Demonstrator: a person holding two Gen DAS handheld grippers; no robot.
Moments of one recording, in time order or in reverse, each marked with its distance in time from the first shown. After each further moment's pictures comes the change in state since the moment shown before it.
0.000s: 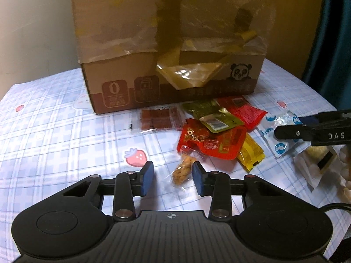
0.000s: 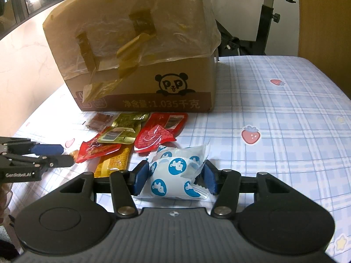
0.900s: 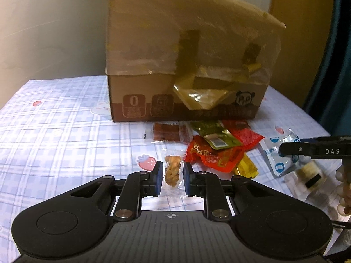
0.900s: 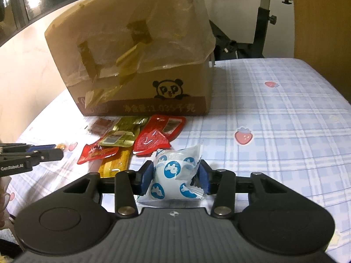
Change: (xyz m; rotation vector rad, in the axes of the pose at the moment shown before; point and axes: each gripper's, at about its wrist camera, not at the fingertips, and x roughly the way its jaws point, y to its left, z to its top) left arm -0.038 0.011 -0.009 -0.131 -0.119 0.014; right arm -0.017 -0.007 0.000 0.022 -0.028 0.008
